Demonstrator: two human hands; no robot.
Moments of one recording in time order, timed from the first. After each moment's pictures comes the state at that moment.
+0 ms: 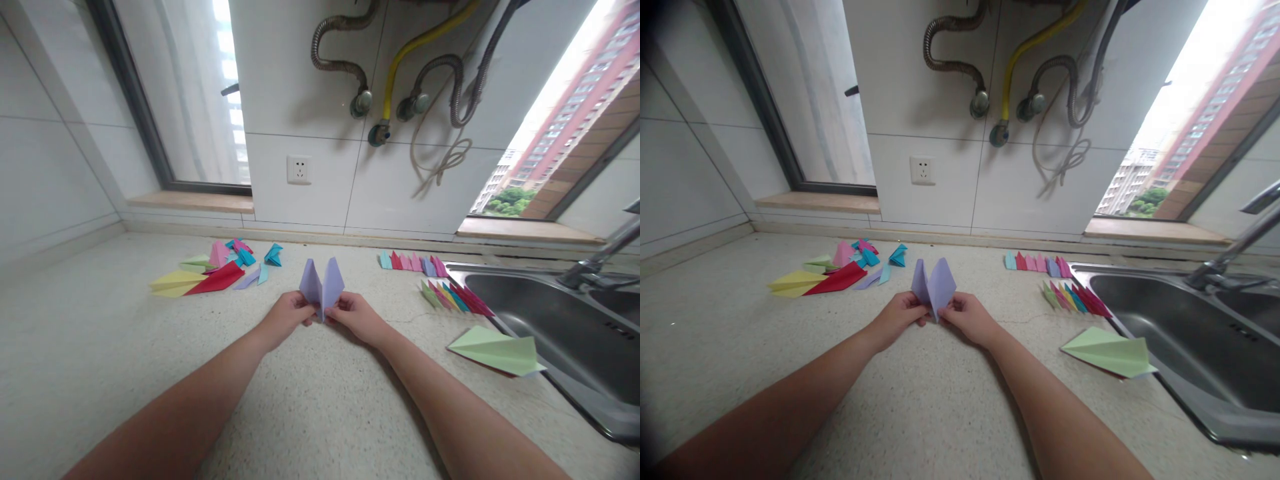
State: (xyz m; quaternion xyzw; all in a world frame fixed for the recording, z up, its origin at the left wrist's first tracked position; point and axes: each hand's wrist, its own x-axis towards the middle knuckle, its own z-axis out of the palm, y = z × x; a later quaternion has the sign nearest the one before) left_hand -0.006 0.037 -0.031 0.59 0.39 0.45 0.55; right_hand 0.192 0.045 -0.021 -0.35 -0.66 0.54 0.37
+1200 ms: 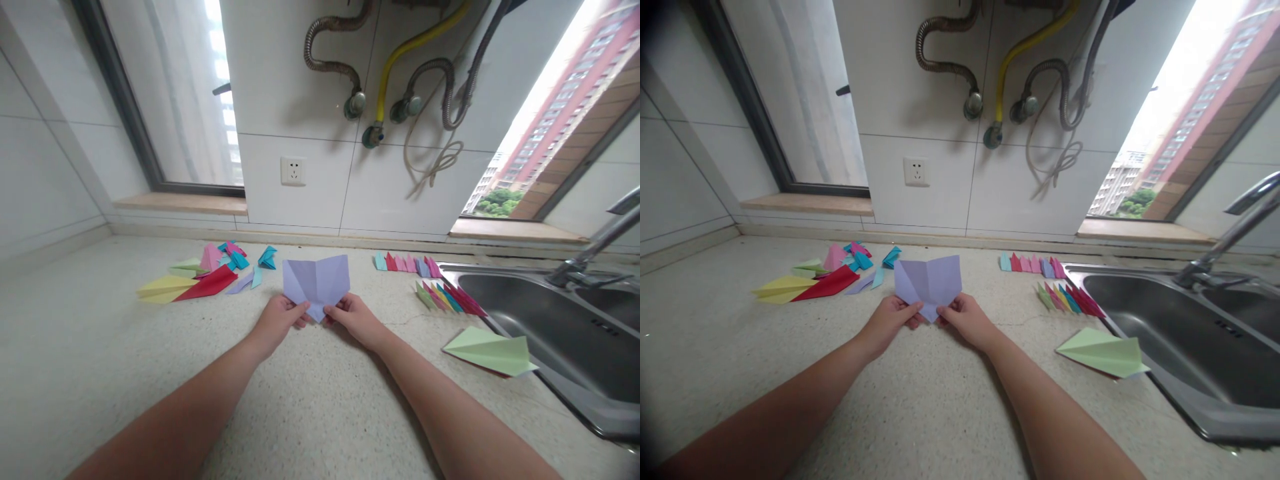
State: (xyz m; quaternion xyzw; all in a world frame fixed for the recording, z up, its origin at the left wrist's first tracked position) left_hand -0.006 0.038 -0.033 0.54 0.44 0.48 0.54; right_hand 0.193 0.047 -0.019 -0.36 -0.64 0.55 0.40
